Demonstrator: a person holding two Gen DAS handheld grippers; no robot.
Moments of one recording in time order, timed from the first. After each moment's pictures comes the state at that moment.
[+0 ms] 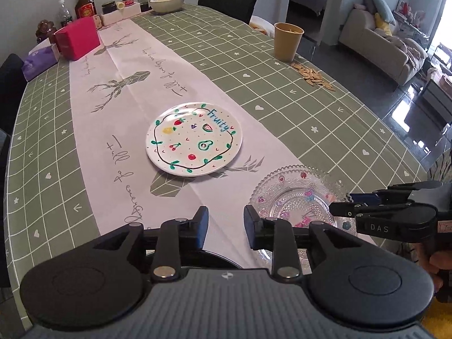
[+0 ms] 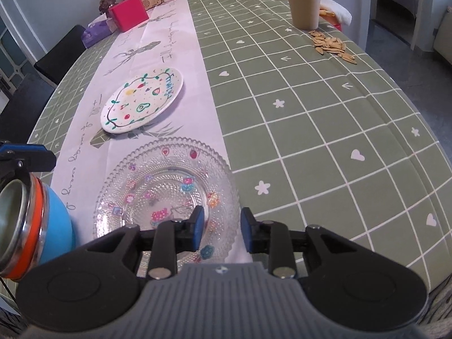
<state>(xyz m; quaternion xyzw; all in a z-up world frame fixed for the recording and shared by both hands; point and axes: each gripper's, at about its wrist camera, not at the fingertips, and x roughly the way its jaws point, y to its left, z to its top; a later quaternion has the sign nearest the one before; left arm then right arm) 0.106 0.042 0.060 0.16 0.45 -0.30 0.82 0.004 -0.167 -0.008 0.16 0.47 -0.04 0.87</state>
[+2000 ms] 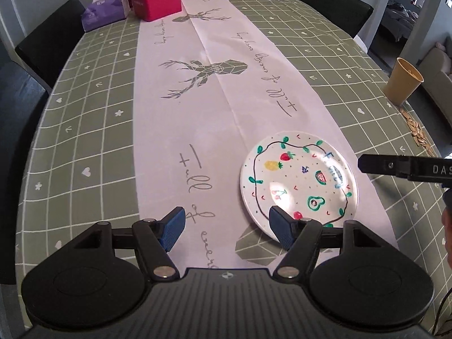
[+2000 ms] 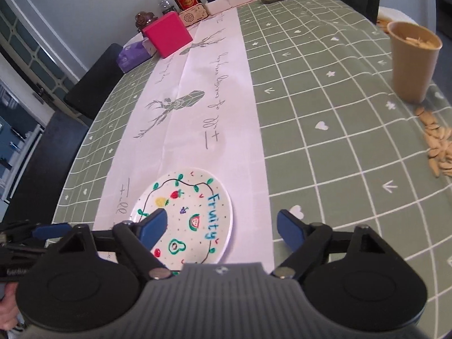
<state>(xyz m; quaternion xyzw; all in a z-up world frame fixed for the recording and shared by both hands) 0.241 0.066 0.025 0.08 0.51 -0.17 0.84 0.203 -0.200 -0.001 0.22 0.45 0.09 0.86</state>
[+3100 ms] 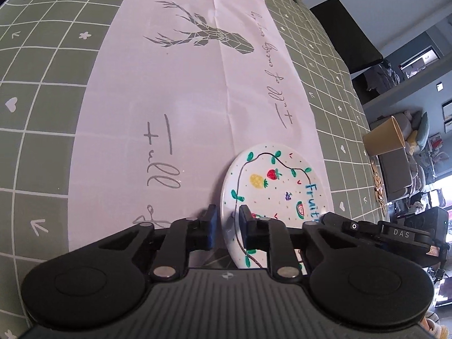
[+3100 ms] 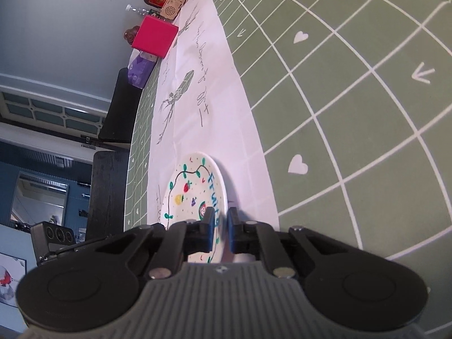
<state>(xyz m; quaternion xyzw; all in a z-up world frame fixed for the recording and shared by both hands) 0.296 0.103 -0.037 -0.16 0.57 -0.22 0.78 0.207 -0.248 -0.076 0.45 0.47 0.16 0.74</state>
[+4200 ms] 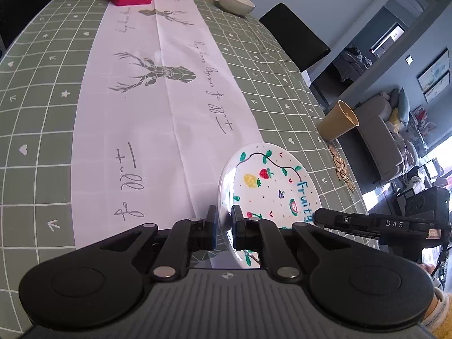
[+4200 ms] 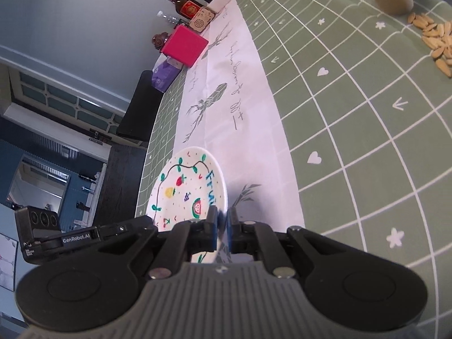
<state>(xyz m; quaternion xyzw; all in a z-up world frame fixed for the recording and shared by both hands) 0.237 0.084 0.041 -0.08 0.51 -0.27 0.81 0.155 -0.250 -0.010 0.40 0.43 0.17 0.79</state>
